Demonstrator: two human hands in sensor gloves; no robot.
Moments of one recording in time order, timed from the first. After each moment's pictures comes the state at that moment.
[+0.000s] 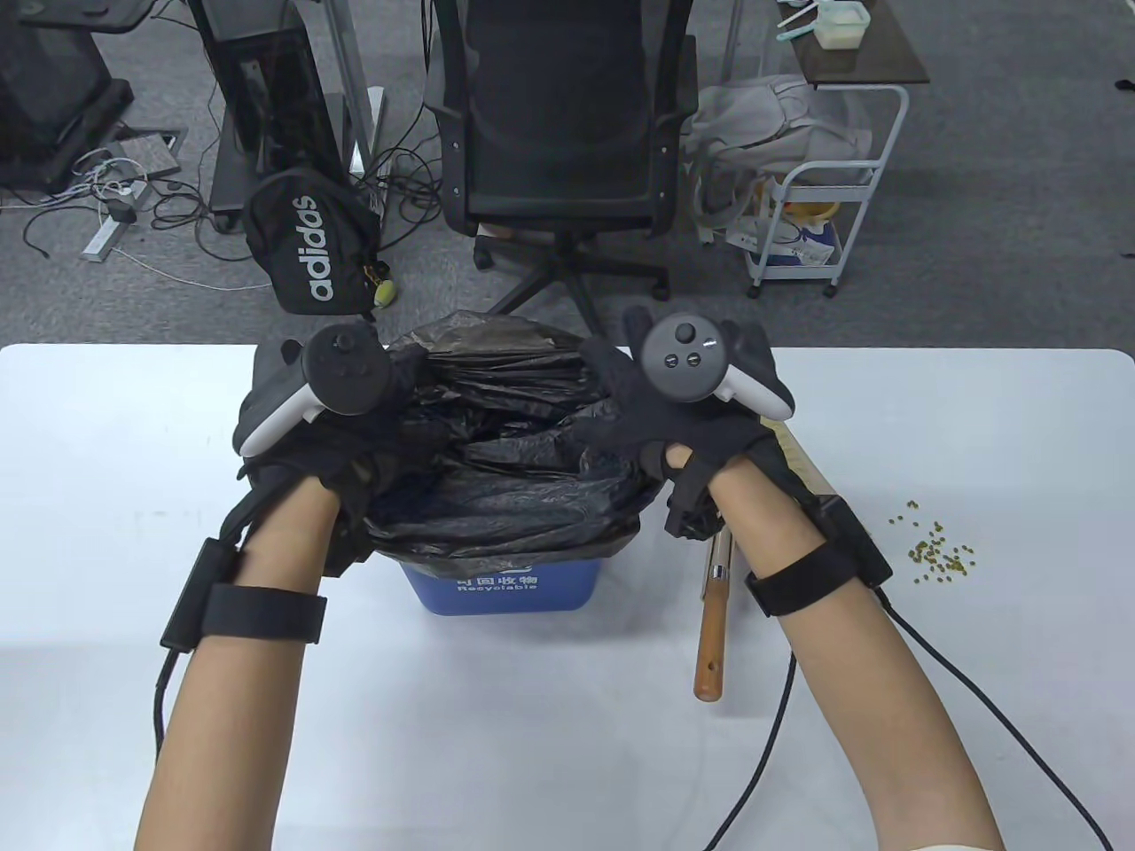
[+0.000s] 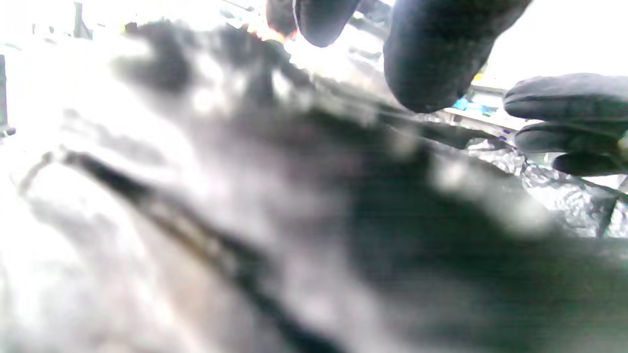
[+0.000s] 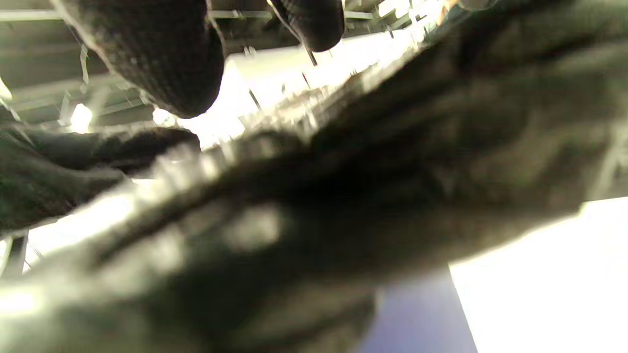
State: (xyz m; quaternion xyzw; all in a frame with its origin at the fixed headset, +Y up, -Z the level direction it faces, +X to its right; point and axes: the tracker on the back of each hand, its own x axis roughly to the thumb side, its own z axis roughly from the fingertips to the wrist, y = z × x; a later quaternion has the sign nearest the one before) left_hand -0.221 -0.527 -0.394 -0.06 -0.10 0.14 0.98; right_hand 0.090 -0.532 -0.421 0.28 0.05 0.93 0.25
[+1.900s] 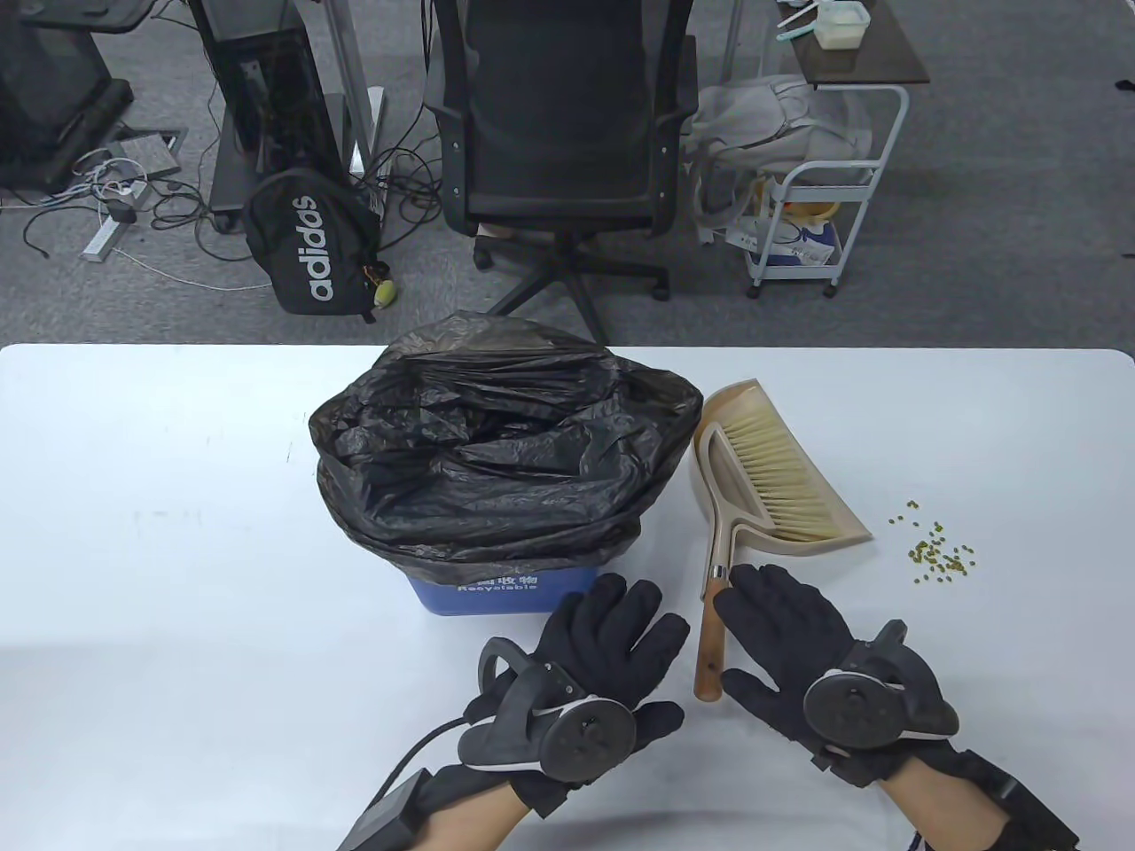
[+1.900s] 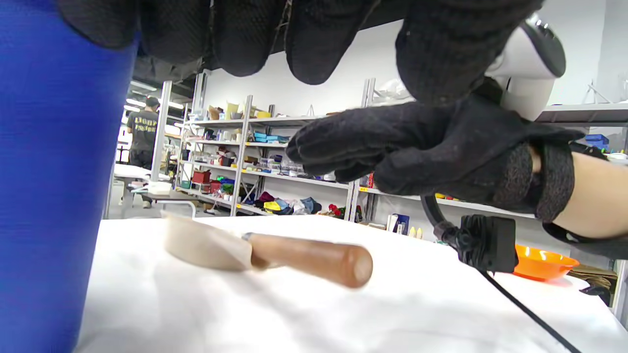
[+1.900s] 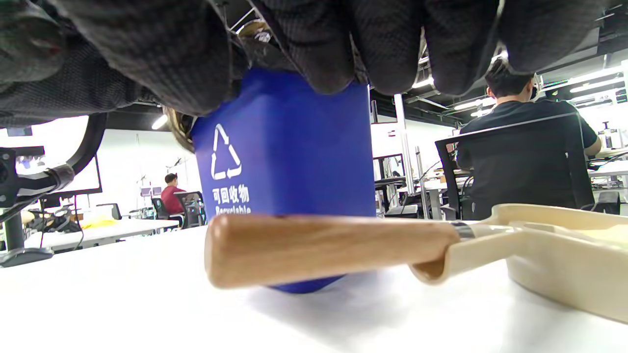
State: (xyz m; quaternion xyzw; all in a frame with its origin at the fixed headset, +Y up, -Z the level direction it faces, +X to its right) left_hand -0.036 -0.641 -0.205 0.07 -0.39 0.12 0.91; right_hand 0.204 -0.671 -0.232 0.36 -0.10 0.92 0.12
